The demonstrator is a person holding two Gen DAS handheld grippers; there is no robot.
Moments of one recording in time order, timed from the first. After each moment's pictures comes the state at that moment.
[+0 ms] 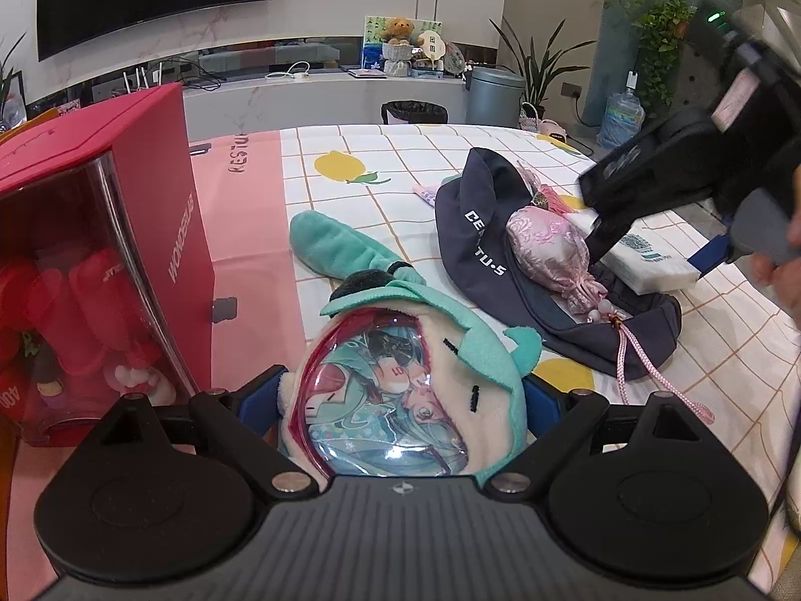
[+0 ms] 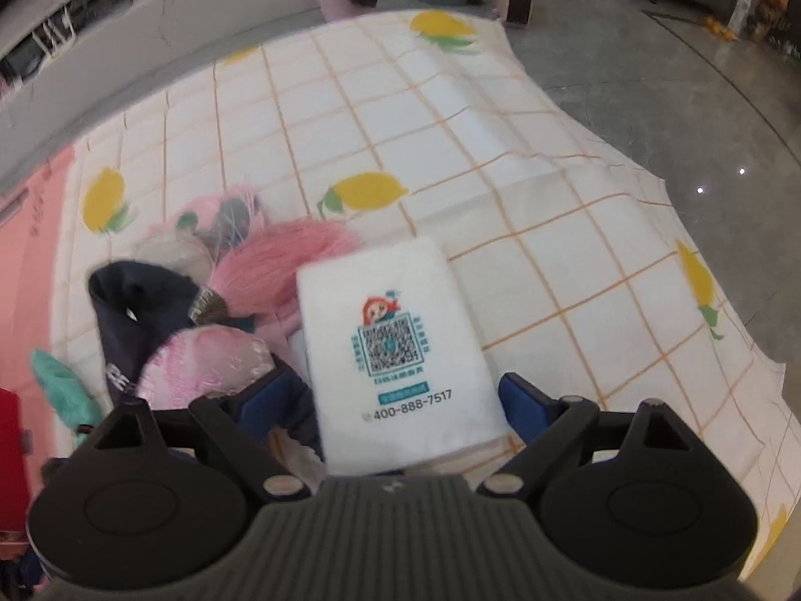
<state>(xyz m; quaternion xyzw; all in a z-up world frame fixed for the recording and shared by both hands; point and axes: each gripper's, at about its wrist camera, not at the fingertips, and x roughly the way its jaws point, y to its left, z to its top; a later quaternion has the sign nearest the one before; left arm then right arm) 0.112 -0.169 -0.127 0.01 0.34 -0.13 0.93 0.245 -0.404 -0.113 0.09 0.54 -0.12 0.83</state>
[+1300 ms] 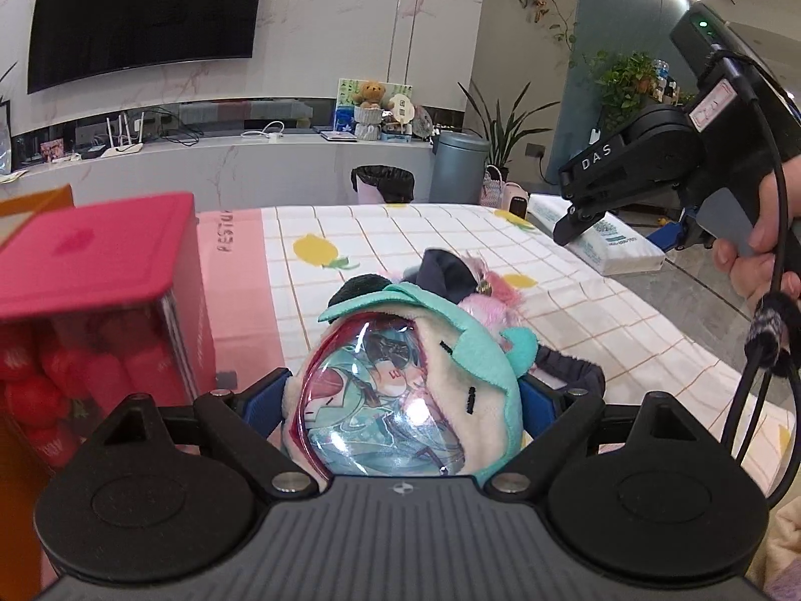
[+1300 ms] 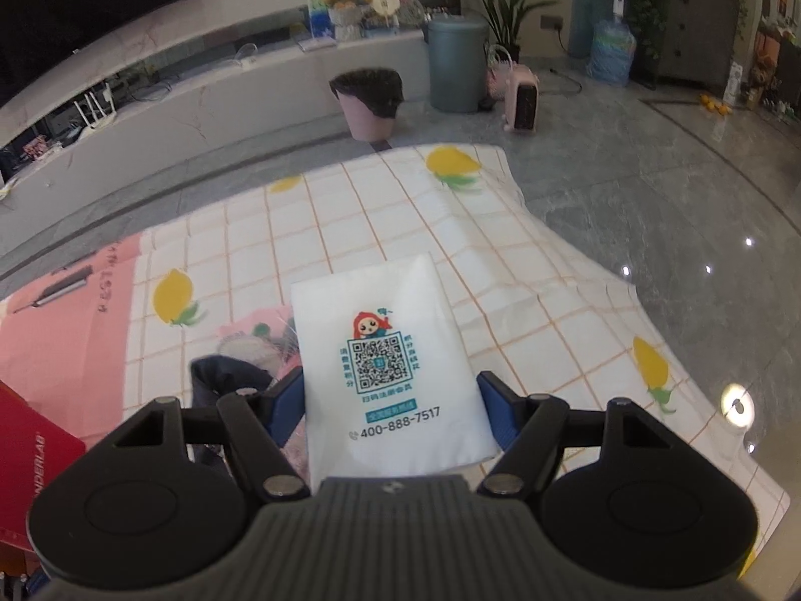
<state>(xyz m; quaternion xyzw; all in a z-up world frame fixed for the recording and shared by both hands) 0.087 -0.155 -0.089 -0.01 0.27 -0.17 0.95 0.205 -0.400 -0.027 0.09 0.41 -0.11 0.90</state>
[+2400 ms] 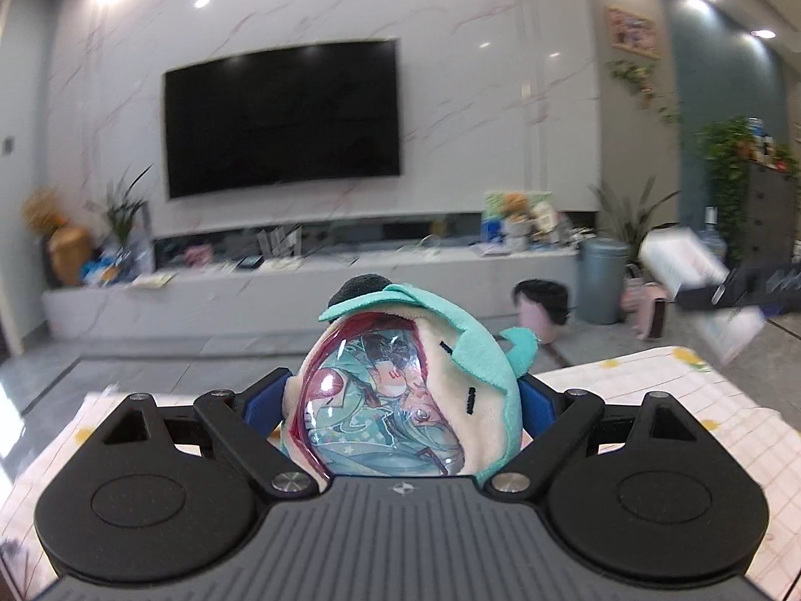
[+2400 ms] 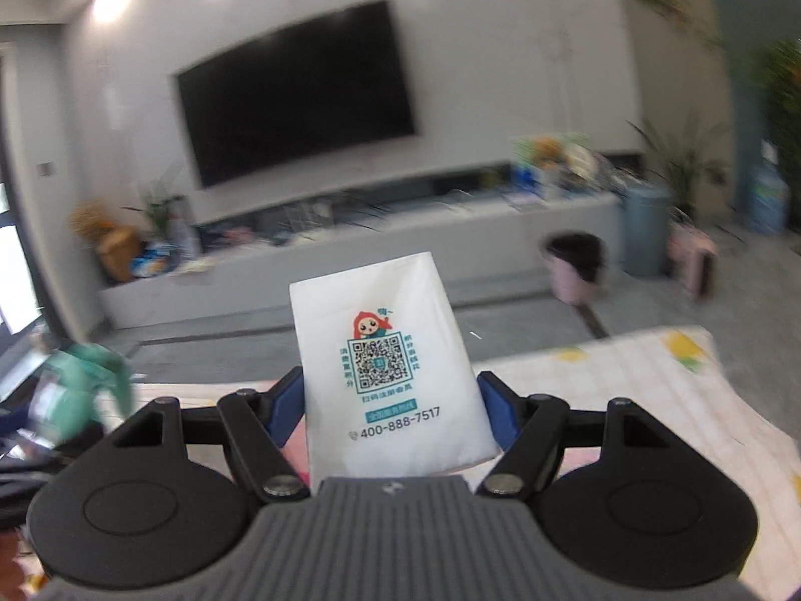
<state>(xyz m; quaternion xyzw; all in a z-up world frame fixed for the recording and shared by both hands) 0.080 0.006 0.058 0.03 0.16 -0.03 0.99 0.136 -0.211 0.095 0.08 0.22 0.11 0.97</state>
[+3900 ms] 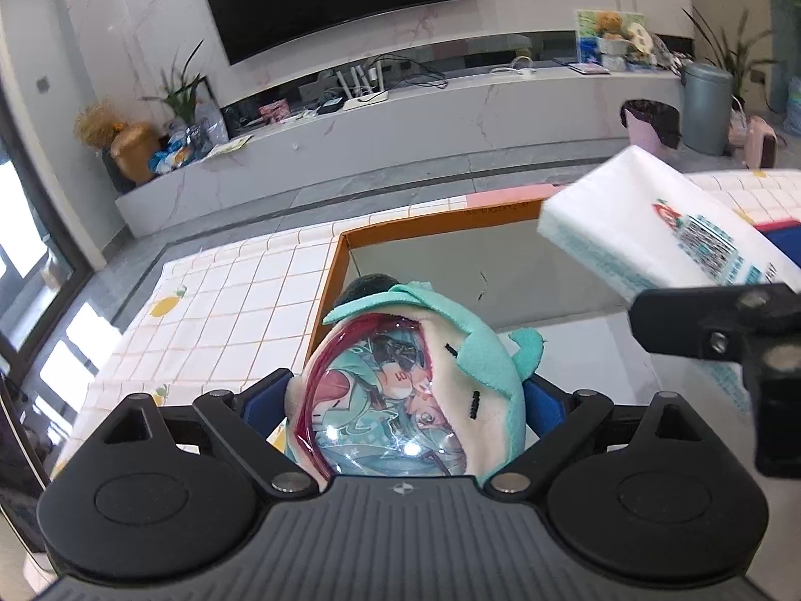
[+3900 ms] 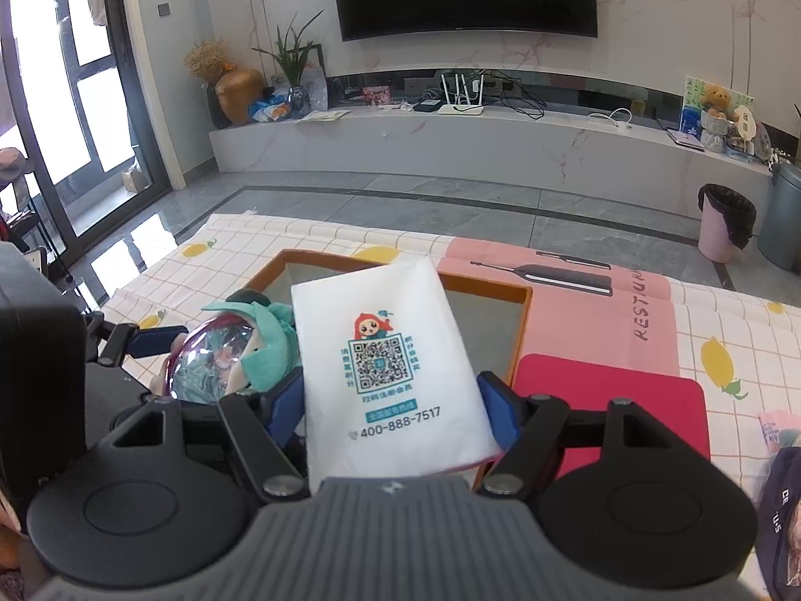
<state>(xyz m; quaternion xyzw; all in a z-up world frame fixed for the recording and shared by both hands) 0.135 0.101 -0.023 0.08 0.36 0.10 0.93 0.173 -0.023 0.006 -0.02 0.34 0.25 0.91</state>
